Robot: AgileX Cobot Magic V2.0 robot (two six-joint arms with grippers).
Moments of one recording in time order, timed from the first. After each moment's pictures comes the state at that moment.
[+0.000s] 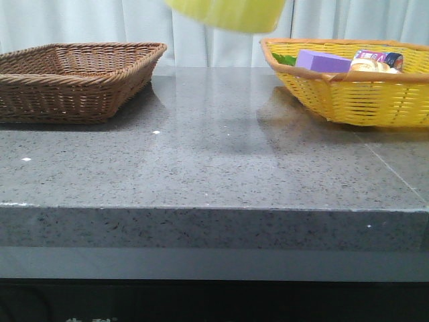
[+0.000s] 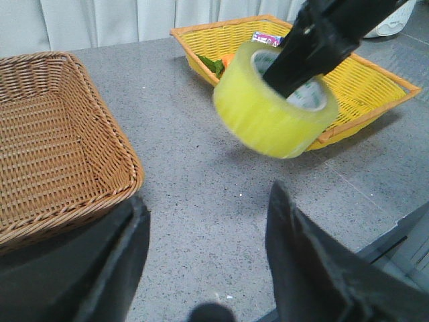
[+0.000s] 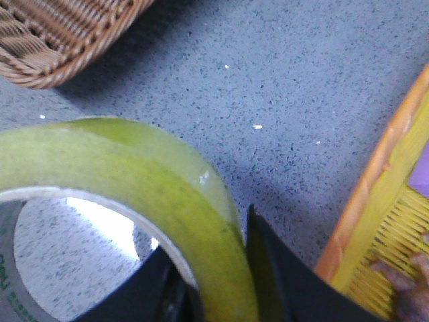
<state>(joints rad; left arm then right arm) -0.58 0.64 -0.79 -0.13 0.54 0.05 0.50 1.71 -1.78 0.06 1.06 -0.11</state>
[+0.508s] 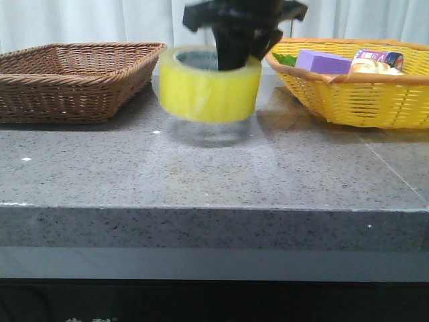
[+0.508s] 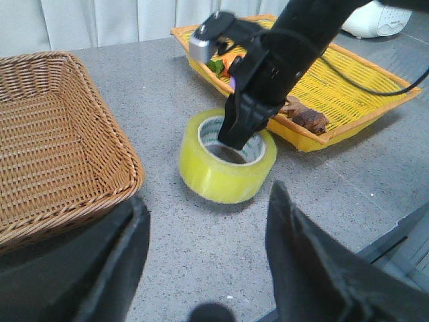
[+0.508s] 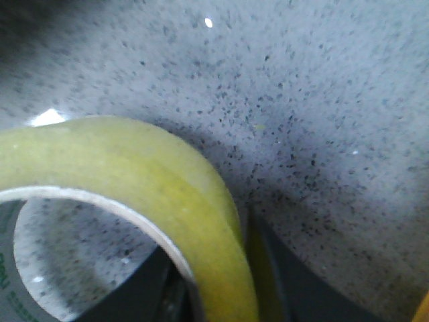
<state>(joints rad) -0.58 0.64 -0.79 -0.13 0.54 0.05 0.51 1.99 -1.89 0.01 1.08 -0.09</state>
